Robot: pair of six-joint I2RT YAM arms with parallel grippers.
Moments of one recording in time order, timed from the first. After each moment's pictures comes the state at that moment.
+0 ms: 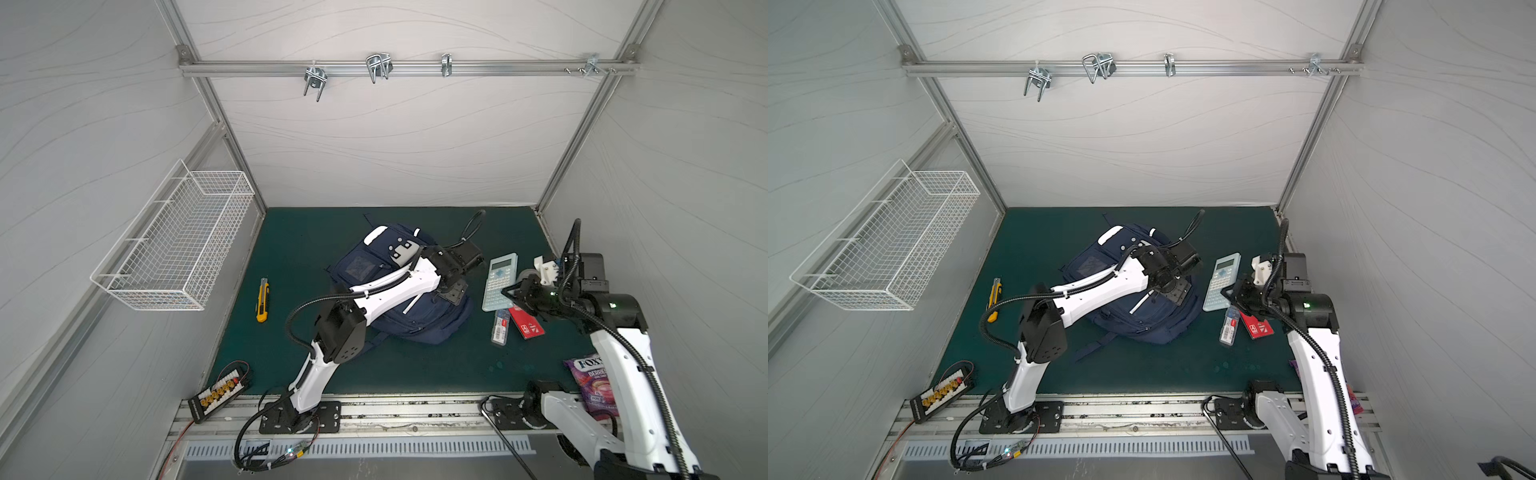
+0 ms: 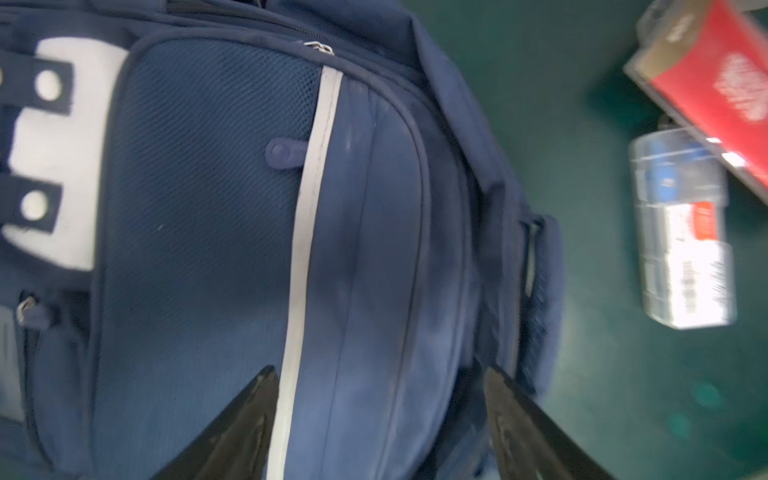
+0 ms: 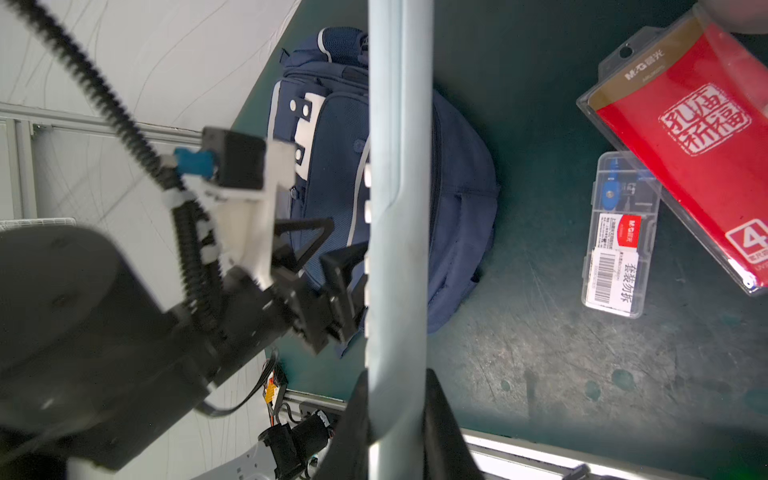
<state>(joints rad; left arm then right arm) -0.96 2.16 1.99 -1.10 -0.26 -0.37 0.02 0.88 1.08 -1.12 -0.55 0.58</state>
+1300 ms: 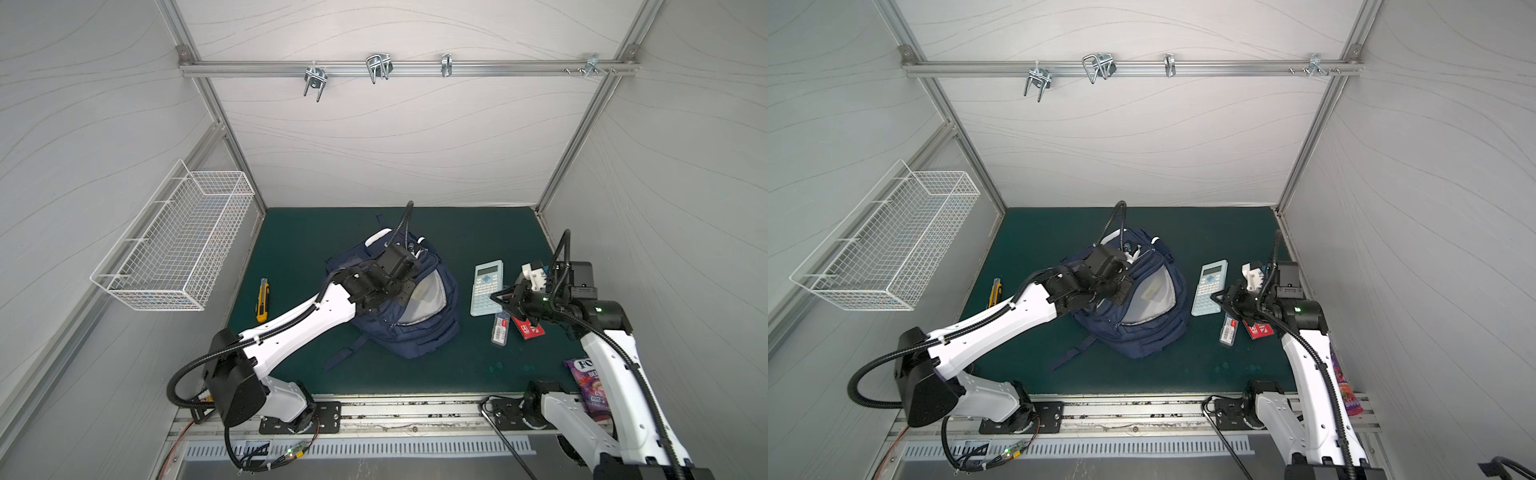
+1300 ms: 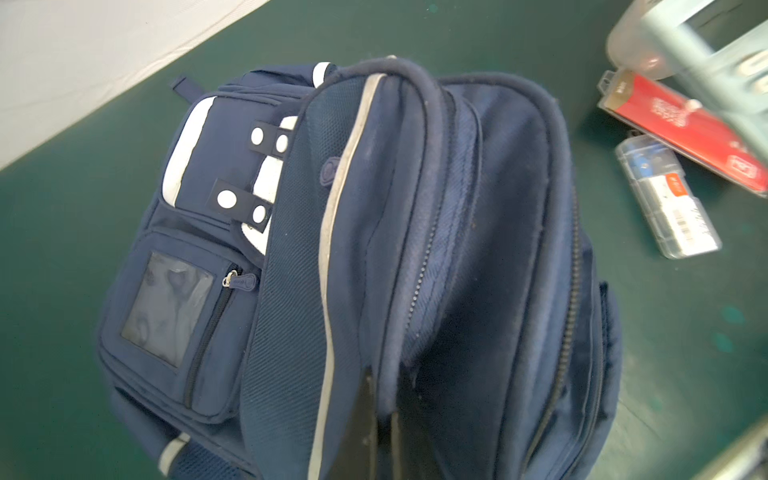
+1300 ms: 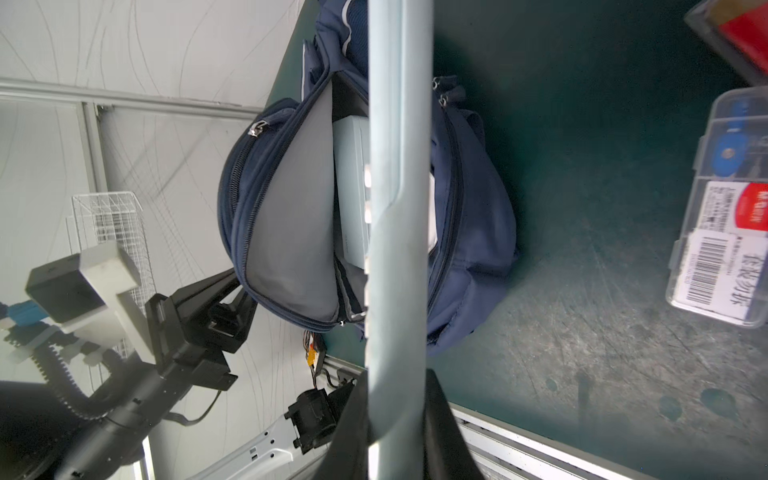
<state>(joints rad) -0.78 1.36 1.20 -0.67 -0.18 -0.14 0.08 0.87 0.91 -0.95 -0.73 0.65</state>
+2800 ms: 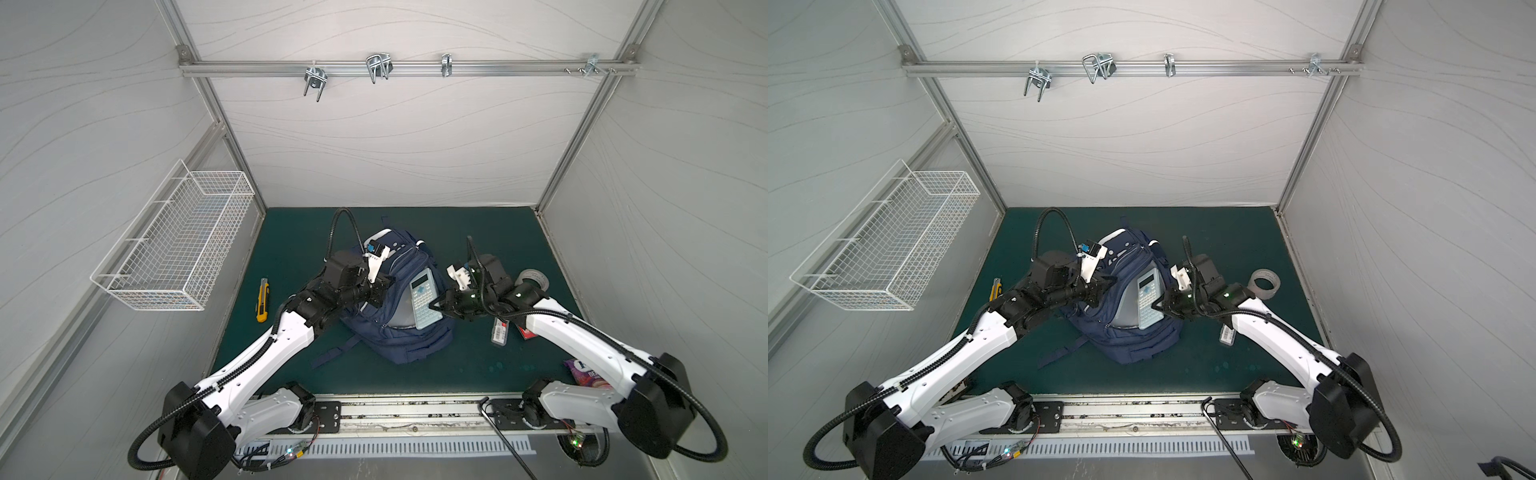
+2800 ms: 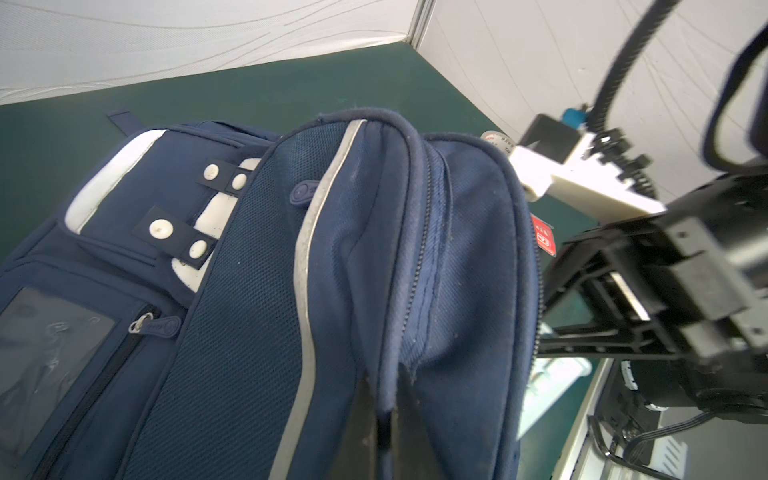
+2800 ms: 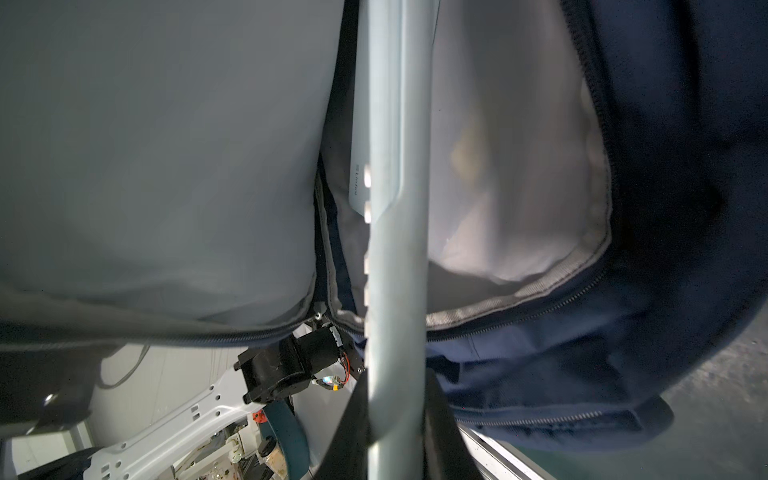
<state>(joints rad) -0.57 1.08 0.87 -0.31 0.28 -0.18 0.66 1.23 0.88 -0.48 -0.53 0.89</state>
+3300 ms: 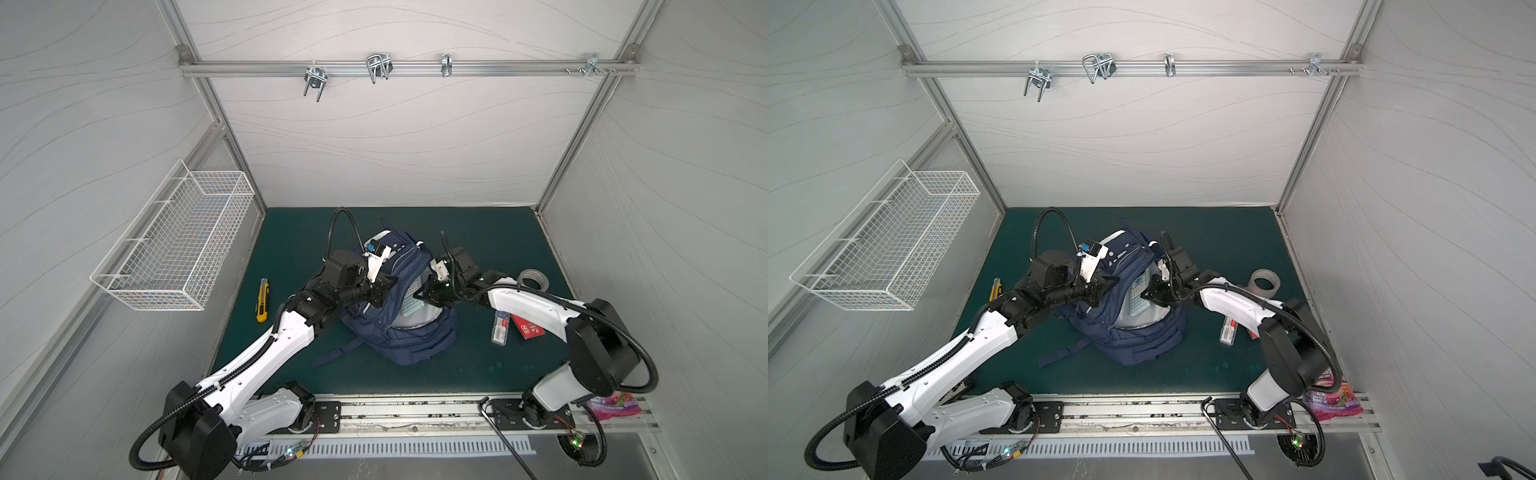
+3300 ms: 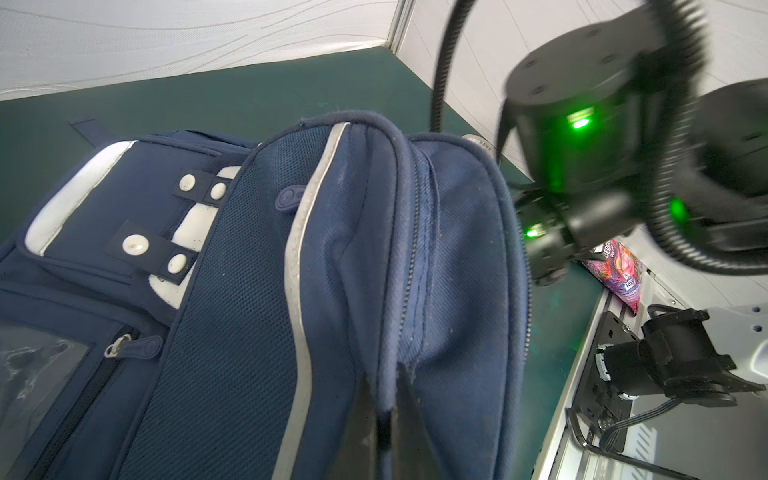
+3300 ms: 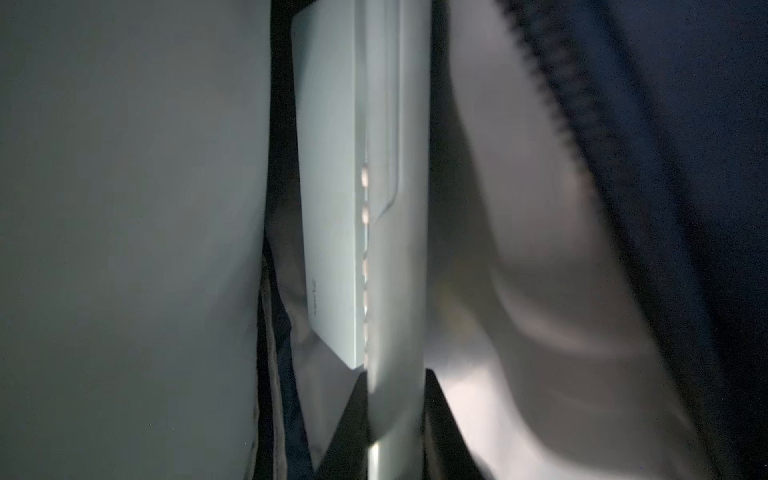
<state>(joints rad) -0.56 1.10 0.87 -0.28 0.34 -0.18 0.68 1.58 0.98 -0.24 -0.46 0.89</state>
